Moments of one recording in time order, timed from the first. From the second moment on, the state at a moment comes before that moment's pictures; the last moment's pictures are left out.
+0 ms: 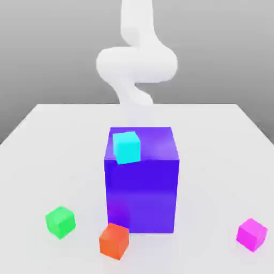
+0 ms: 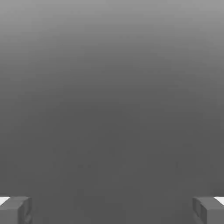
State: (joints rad) arm 0.01 -0.71 0.04 -2.31 -0.02 2.33 0.81
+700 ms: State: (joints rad) arm 0.16 0.06 0.29 -2.40 -0.21 2.61 0.90
